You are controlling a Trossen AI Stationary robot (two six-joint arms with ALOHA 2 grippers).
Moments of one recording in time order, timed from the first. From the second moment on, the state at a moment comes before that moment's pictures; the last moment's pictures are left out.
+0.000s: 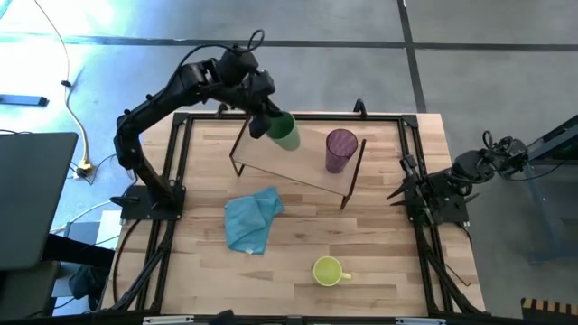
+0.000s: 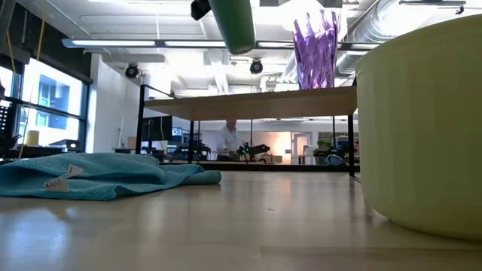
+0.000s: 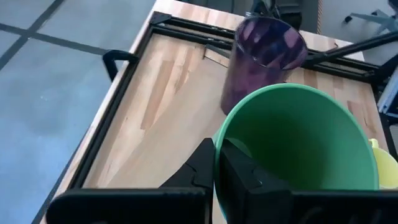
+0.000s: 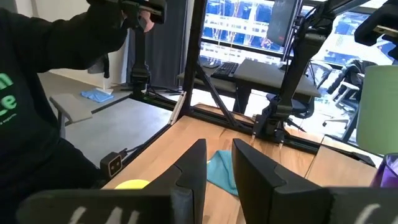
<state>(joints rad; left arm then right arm) 0.58 1.67 2.04 -1.11 0.26 0.09 0.46 0.39 0.69 -0.35 0.10 -0.16</state>
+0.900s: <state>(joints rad) 0.60 1.73 2.05 -1.05 0.39 0.05 0.46 0.39 0.69 -0.33 0.11 -0.16</state>
